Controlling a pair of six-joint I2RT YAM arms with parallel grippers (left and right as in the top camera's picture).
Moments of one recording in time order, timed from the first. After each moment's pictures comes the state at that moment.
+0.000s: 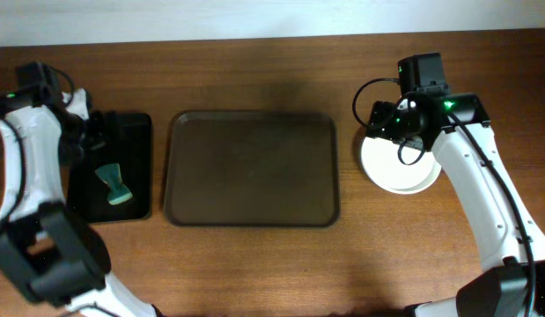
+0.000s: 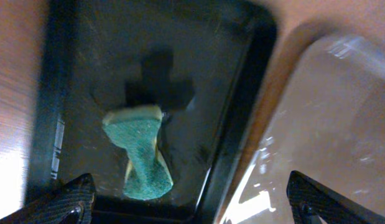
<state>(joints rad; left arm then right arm) 0.36 1.91 1.72 -1.15 0.15 -0.01 0.11 1.61 1.46 -1.00 0.06 0.39</state>
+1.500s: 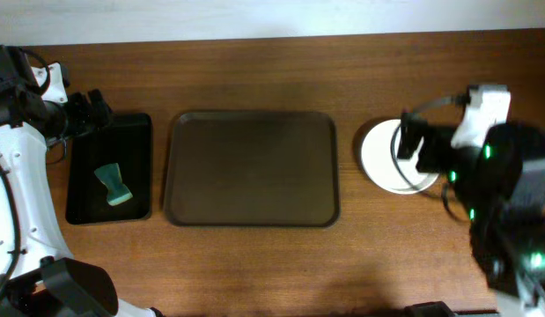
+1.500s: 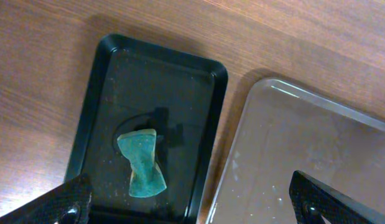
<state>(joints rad) 0.35 1.71 1.75 -1.14 0.17 -0.01 0.10 0.88 1.16 -0.70 0.05 0.17</state>
